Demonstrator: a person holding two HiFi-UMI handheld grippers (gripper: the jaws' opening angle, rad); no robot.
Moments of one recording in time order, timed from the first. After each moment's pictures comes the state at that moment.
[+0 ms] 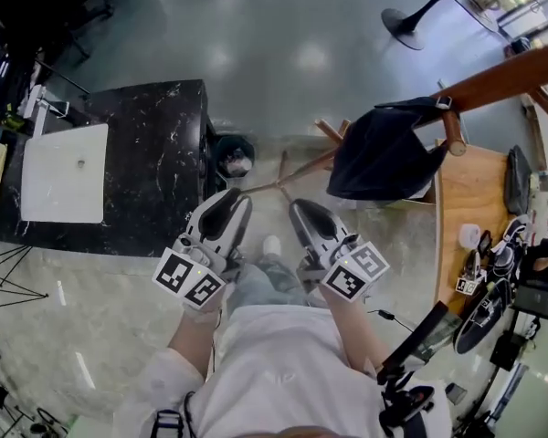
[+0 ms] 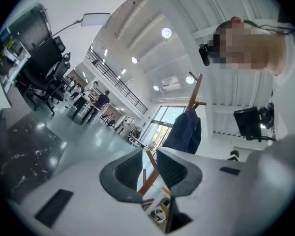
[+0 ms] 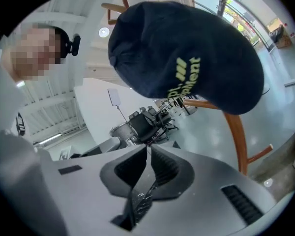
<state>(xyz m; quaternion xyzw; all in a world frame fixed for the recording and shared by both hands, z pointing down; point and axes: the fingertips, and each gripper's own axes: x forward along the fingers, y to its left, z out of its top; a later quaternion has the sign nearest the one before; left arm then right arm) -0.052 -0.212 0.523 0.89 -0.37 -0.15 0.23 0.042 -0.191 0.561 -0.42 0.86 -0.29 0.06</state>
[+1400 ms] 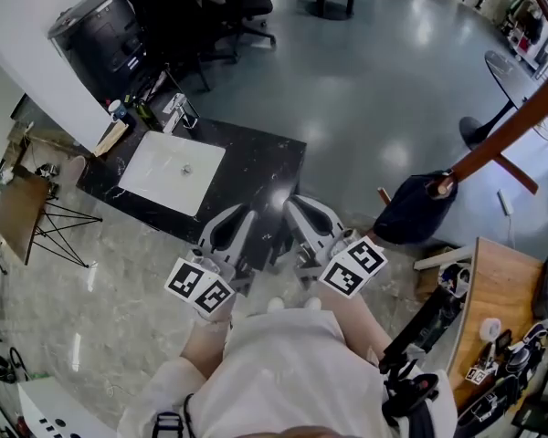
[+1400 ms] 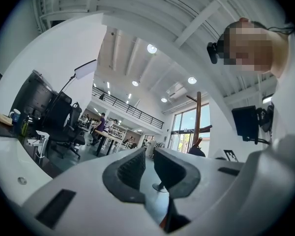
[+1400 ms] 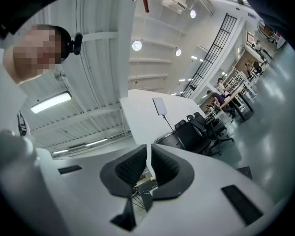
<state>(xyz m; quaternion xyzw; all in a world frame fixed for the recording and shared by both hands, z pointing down) -0.182 -0.137 0.351 0.83 -0.53 -0.15 0.10 -0.121 -0.169 0.360 -0.19 0.95 -0.21 0.16</state>
